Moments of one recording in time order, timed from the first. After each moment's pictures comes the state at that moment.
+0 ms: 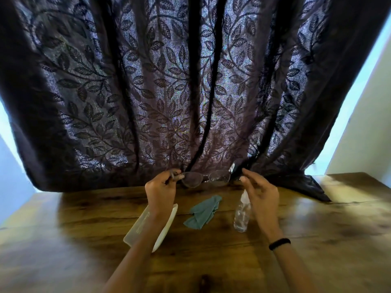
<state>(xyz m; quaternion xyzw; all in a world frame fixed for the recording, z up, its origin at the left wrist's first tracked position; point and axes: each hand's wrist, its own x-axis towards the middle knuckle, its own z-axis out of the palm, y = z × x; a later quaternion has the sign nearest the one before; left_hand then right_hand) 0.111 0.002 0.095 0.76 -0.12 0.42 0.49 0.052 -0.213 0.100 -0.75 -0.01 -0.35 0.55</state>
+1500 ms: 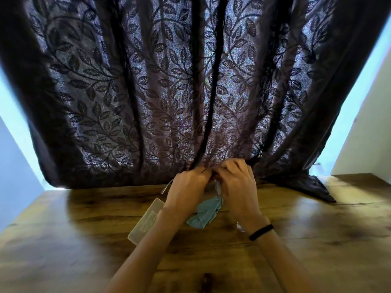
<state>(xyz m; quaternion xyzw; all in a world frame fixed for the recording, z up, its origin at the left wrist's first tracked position) 0.072 -0.031 0.149 0.90 -0.29 0.31 0.10 0.060 -0.167 0.129 -0.89 -0.13 -0.42 0.14</state>
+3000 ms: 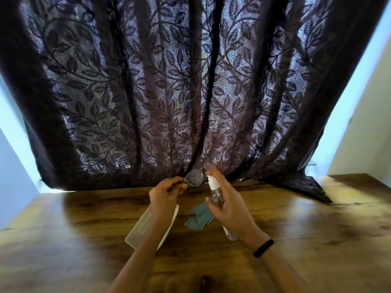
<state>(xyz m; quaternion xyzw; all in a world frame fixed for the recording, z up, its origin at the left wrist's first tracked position) 0.105 -0.002 0.078 0.69 -0.07 0.24 0.68 0.046 -0.166 0.103 -0.83 -0.25 -0.22 0.45</state>
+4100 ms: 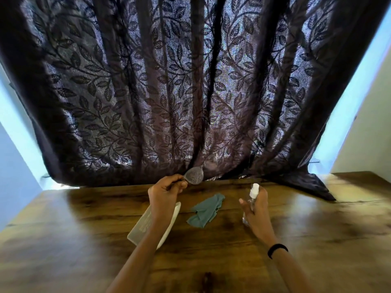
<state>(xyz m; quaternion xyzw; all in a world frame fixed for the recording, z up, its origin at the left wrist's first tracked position) 0.096 0.003 0.085 0.71 -0.07 0.27 0.65 0.066 -0.227 0.031 -0.83 0.00 -0.25 0.49</state>
